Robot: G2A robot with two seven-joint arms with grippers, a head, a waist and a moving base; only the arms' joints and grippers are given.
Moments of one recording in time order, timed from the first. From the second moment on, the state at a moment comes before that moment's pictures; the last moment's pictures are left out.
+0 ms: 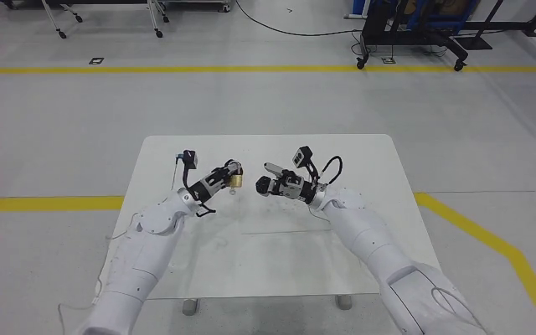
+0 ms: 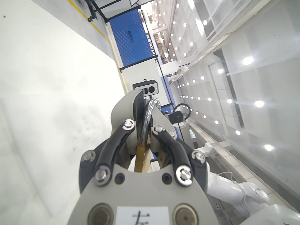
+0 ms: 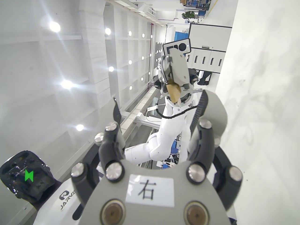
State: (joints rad) left arm 1.06 -1.25 -1.18 -1.07 -0.22 -0.43 -0.67; right arm -0.79 -1.52 1.04 -0.49 0.71 -0.53 1.19
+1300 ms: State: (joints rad) left arm 1.00 -1.21 -1.30 -1.18 0.06 -0.19 -0.69; right arm -0.98 -1.36 1.31 -0.78 0.40 -0.78 0.68
